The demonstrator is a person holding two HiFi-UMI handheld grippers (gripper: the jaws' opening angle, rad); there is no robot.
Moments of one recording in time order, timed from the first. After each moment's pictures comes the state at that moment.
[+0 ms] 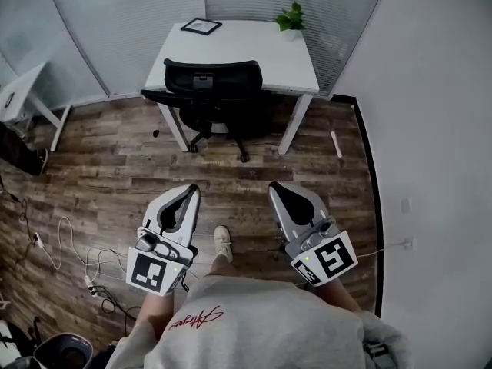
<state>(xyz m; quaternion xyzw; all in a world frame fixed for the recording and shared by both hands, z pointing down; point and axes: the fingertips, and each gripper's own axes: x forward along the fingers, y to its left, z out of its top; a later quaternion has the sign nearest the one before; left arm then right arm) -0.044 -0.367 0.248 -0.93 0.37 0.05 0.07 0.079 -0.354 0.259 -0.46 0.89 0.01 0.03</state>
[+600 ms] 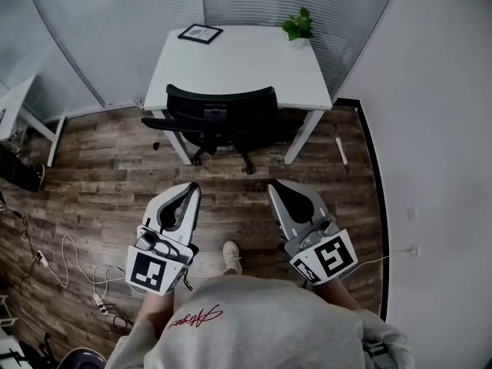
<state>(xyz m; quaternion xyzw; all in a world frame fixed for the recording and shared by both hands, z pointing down) -0.075 -0.521 0.238 -0.93 0.35 0.05 0.06 0.044 -0.504 0.251 -0.48 0.88 0.00 0.03</state>
